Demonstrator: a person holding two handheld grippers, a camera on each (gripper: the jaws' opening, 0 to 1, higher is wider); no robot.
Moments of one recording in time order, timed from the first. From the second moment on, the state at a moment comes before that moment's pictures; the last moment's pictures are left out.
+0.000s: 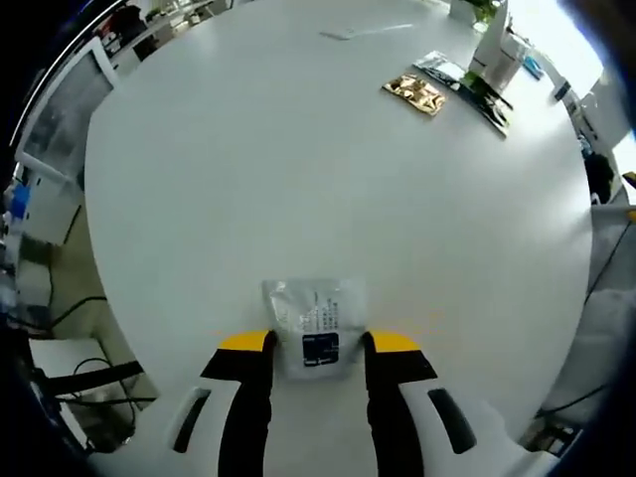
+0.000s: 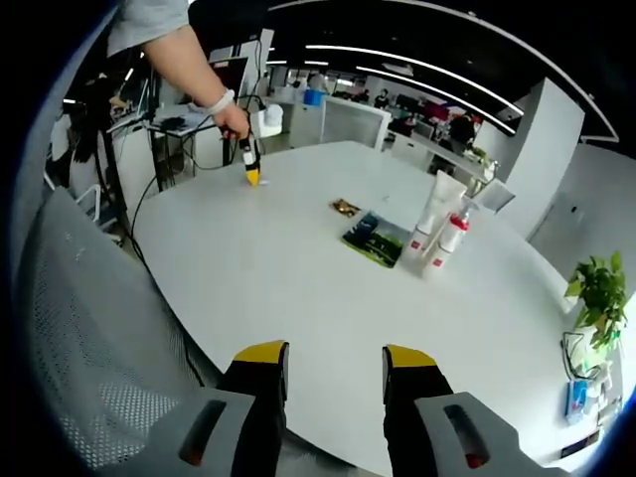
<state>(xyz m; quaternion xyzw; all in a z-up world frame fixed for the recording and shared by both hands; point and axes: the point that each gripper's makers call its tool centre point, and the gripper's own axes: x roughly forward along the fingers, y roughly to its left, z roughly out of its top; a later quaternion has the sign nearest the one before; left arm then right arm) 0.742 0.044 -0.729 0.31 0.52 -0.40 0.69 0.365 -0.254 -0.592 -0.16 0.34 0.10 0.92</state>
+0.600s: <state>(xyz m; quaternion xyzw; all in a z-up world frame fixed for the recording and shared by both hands) 0.550 -0.055 -0.642 0.33 0.41 -0.53 0.66 0.365 -0.250 -0.587 -0.17 0.32 0.10 0.93</state>
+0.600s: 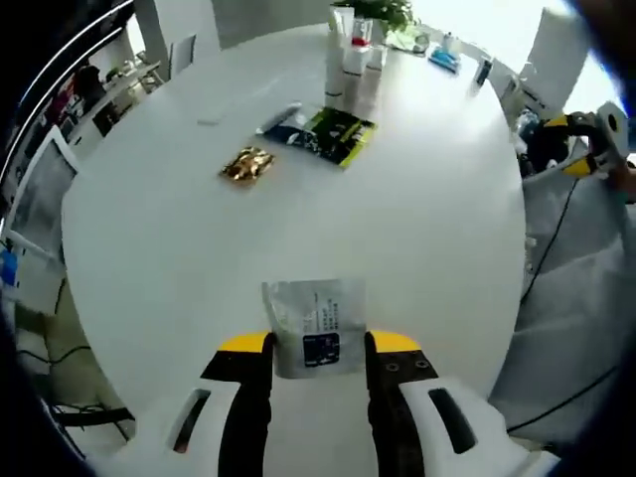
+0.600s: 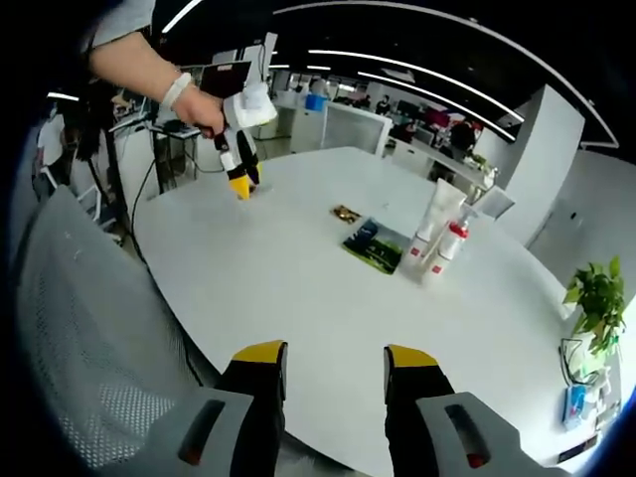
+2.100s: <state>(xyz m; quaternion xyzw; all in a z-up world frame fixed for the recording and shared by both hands) 0.405 -0.178 -0.570 0.41 0.22 -0.63 0.62 0.386 -0.243 -0.526 0.23 0.20 0.15 0.94</state>
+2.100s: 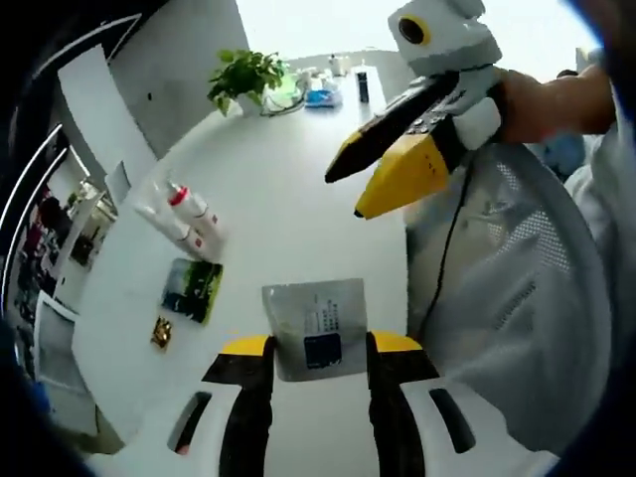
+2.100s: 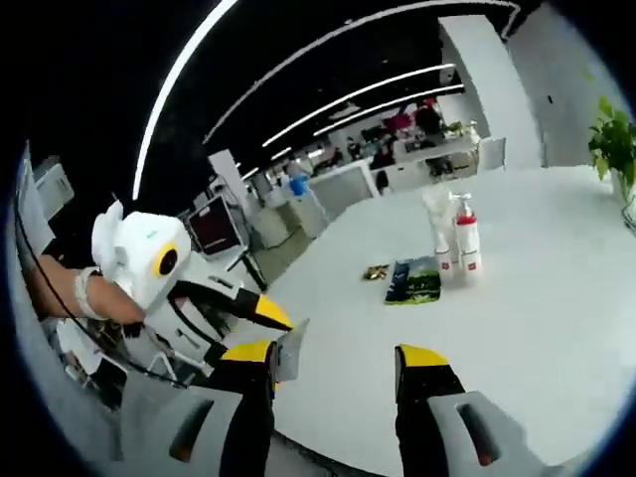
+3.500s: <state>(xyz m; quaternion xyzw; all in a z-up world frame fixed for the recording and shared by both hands) 0.355 -0.240 -0.523 0.43 0.03 -0.70 0.56 0.374 -0.228 -0.526 0.25 0.22 0.20 0.92</state>
